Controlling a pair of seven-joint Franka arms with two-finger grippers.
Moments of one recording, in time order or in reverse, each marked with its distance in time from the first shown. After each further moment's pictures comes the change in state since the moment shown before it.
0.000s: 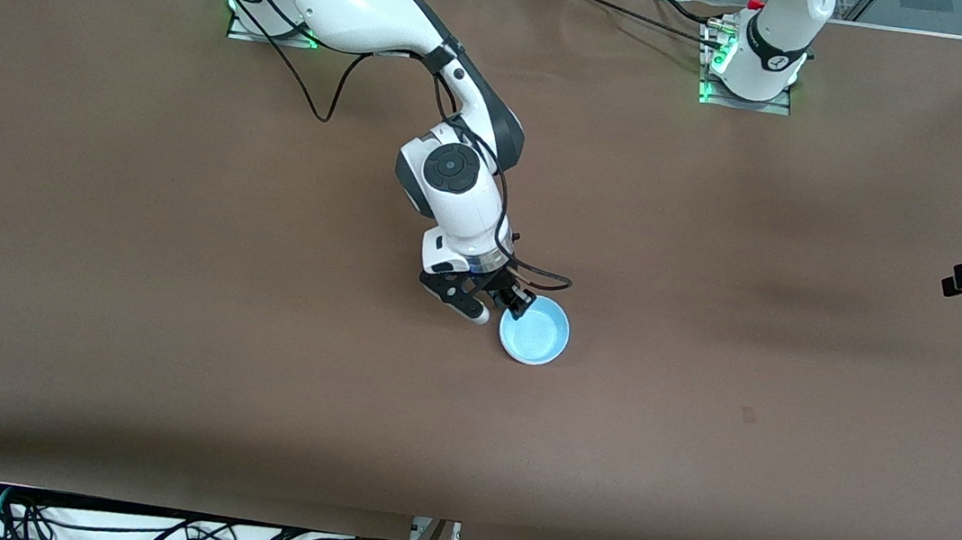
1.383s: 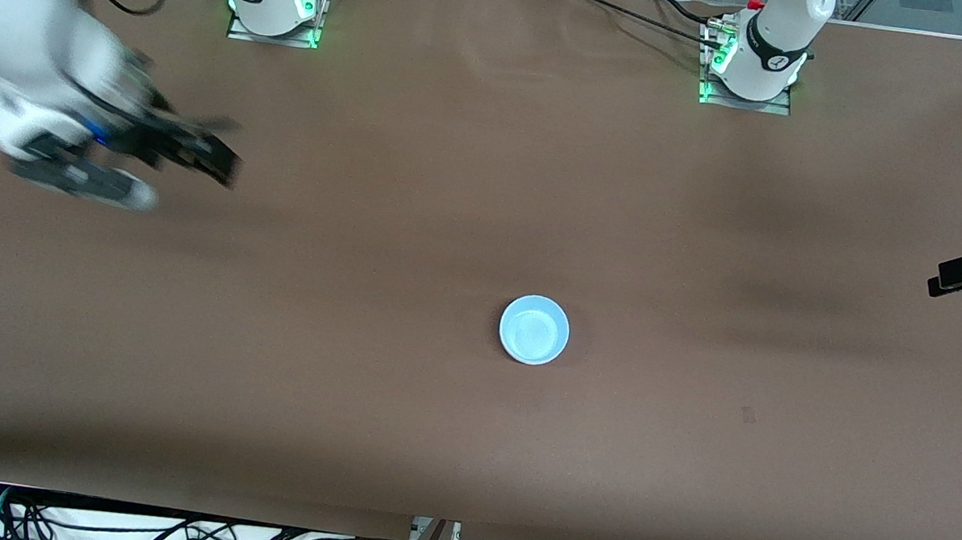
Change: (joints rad) left arm -0.032 0.002 -0.008 0.026 -0.002 0.000 -0.001; right arm -0.133 -0.769 -0.441 -0.233 0.019 -0.977 -0.985
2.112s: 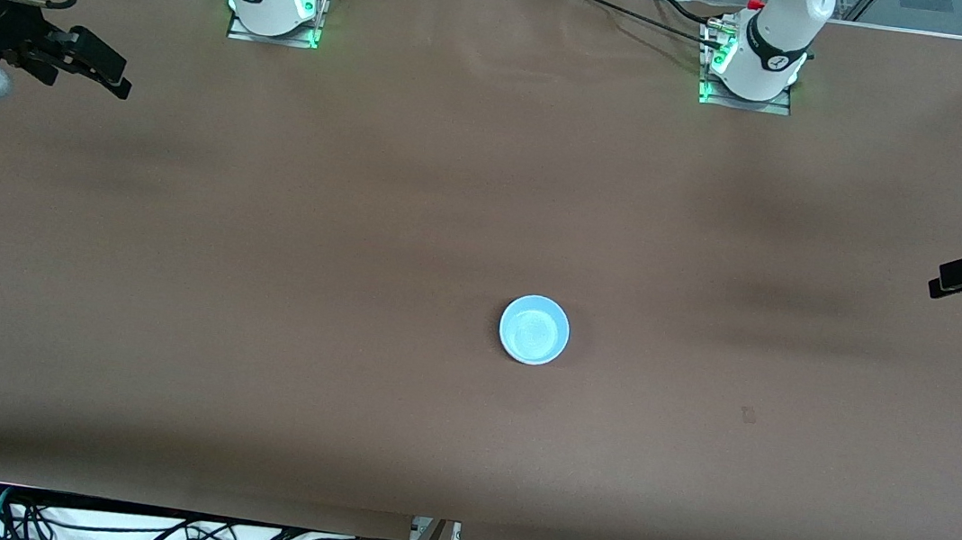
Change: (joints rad) left arm -0.001 0.004 0.000 0.007 0.000 0.000 0.000; right arm 0.014 -0.214 -0.067 -0.180 -0.081 -0.005 -0.083
